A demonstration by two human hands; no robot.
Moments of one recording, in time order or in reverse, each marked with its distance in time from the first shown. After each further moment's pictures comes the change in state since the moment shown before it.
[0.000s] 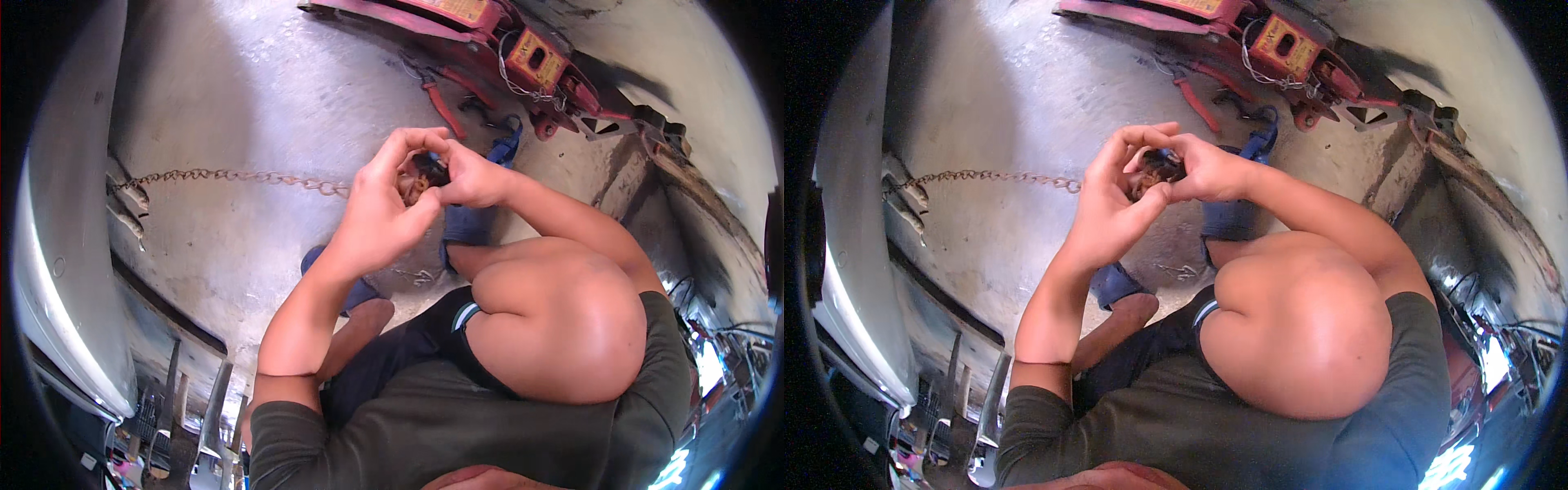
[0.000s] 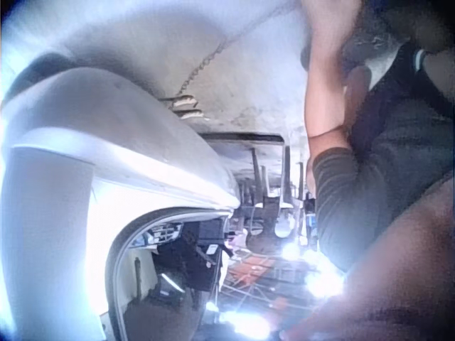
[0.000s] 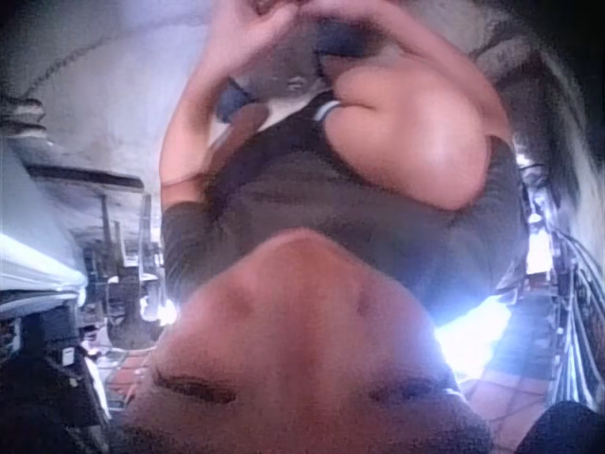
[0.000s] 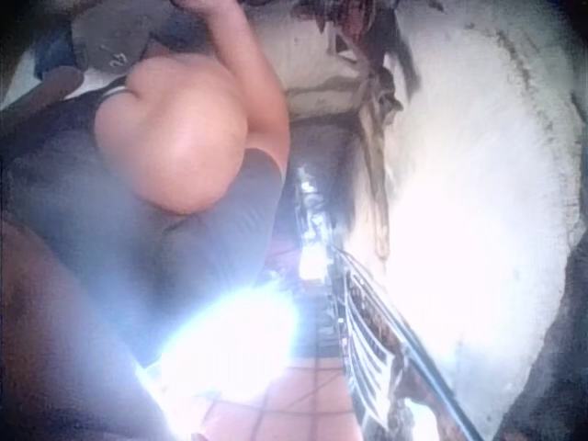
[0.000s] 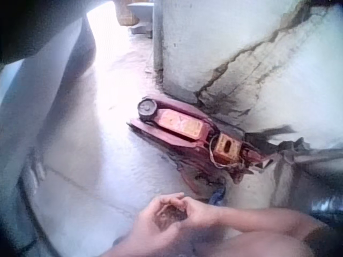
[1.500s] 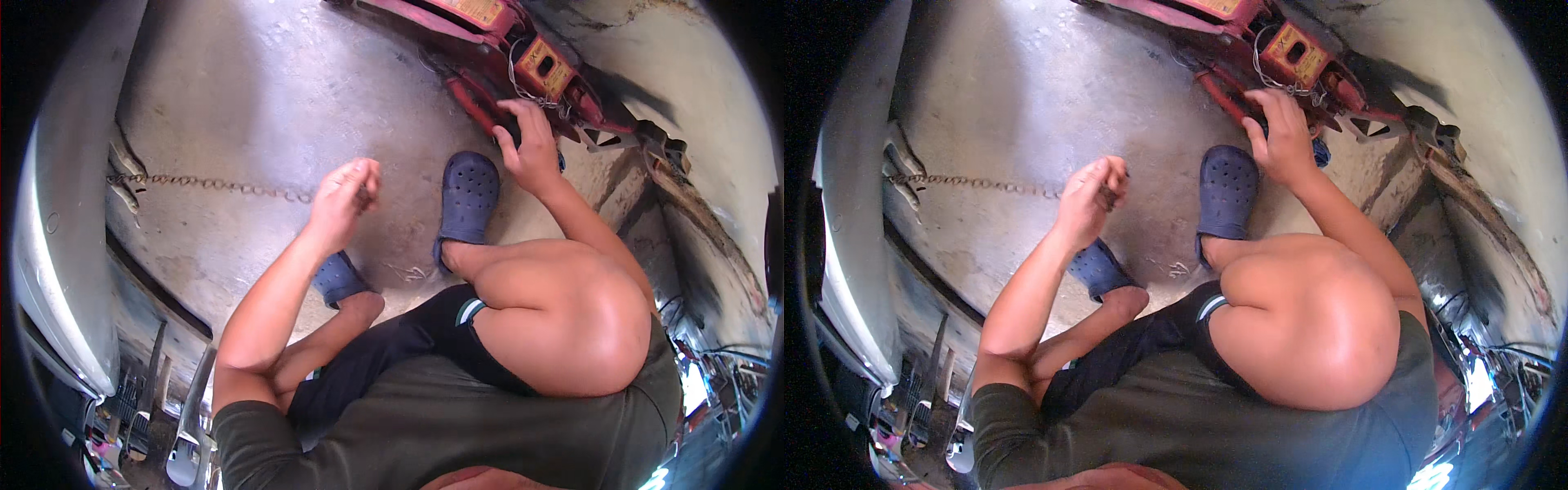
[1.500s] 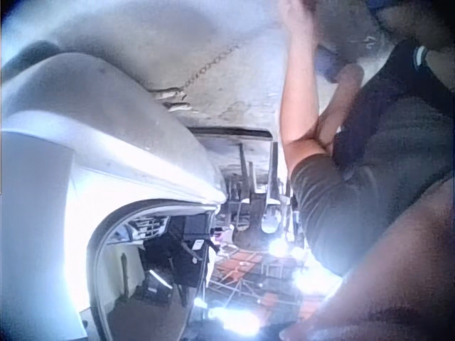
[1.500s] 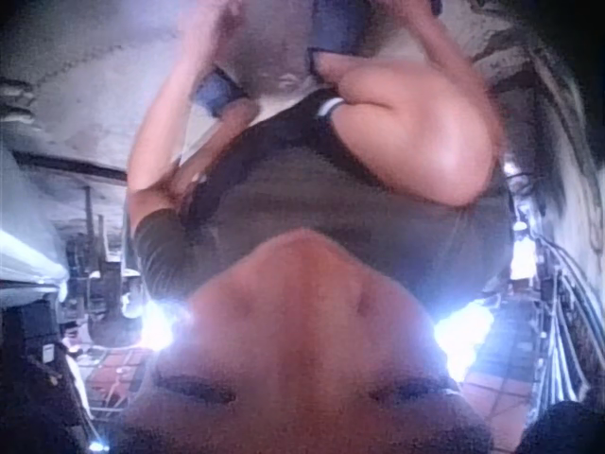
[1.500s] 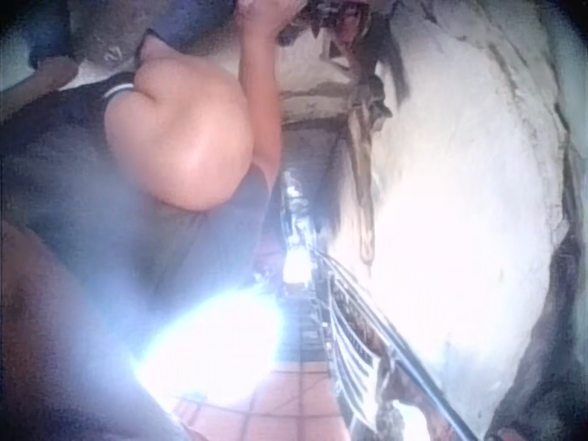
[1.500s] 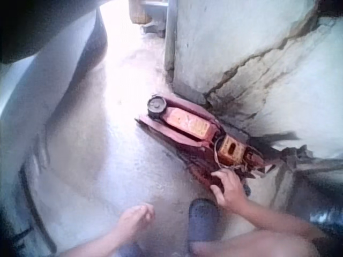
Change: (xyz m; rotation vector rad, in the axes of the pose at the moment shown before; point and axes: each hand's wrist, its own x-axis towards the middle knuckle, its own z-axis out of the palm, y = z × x) left_hand -0.041 -0.092 -0.050 -0.483 0.236 -0.329; right_hand -0.056 0.009 -0.076 -1.360 0.674 -0.331
